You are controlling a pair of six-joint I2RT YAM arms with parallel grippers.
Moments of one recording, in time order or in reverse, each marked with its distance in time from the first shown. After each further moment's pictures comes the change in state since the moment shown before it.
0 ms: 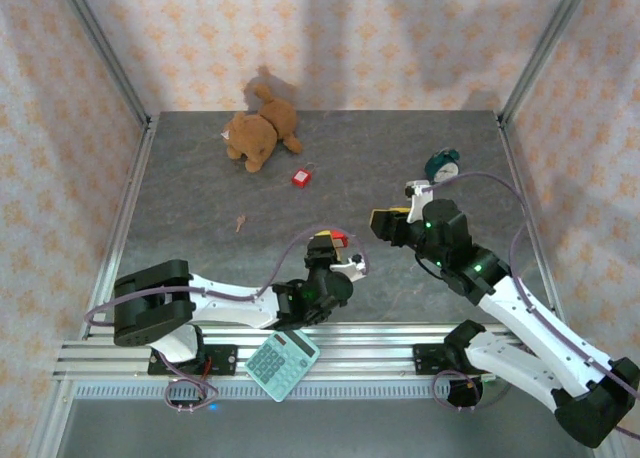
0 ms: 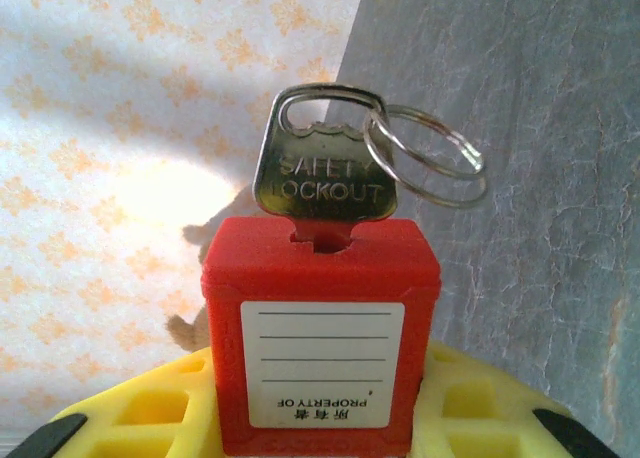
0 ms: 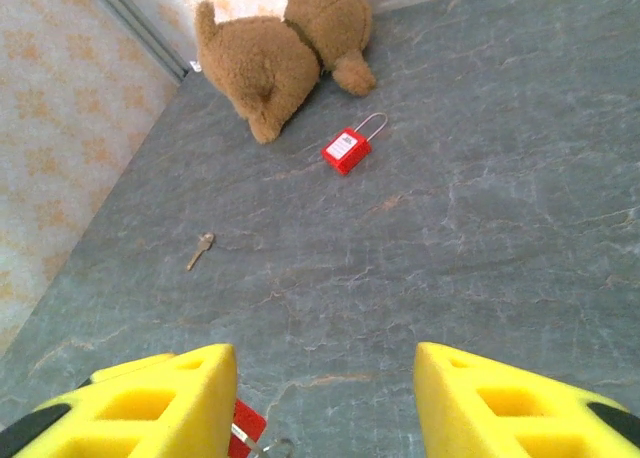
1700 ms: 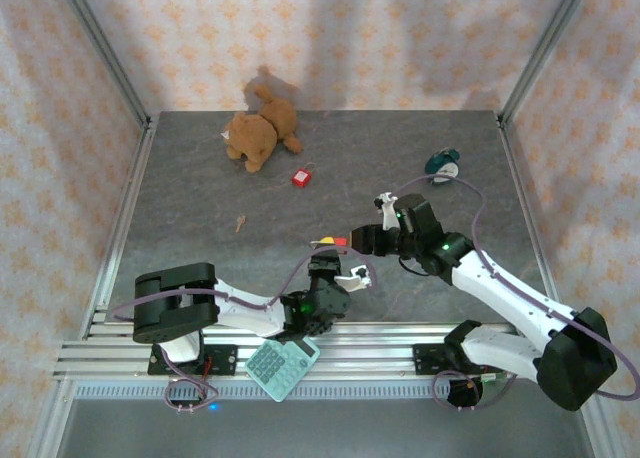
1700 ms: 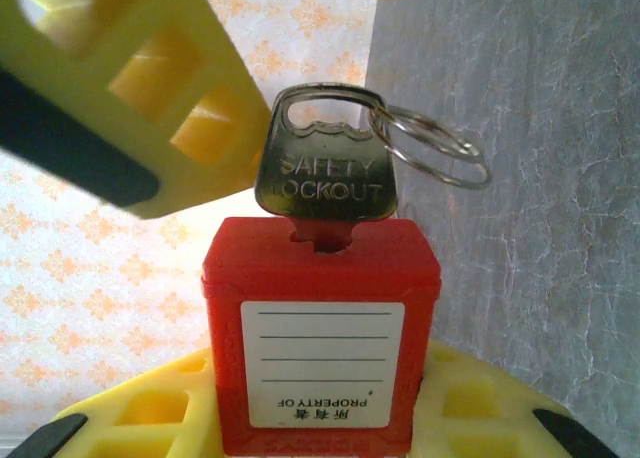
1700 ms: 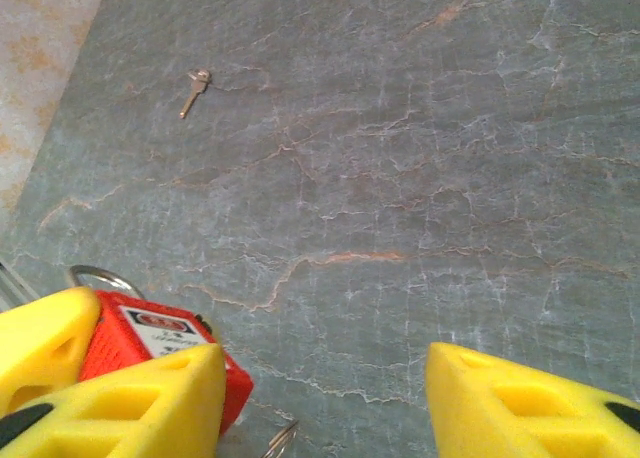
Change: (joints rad) left arm -0.046 0.100 -0.067 0.302 -0.103 0.294; right arm -0.009 0.250 -0.015 -0.010 -0.234 -0.019
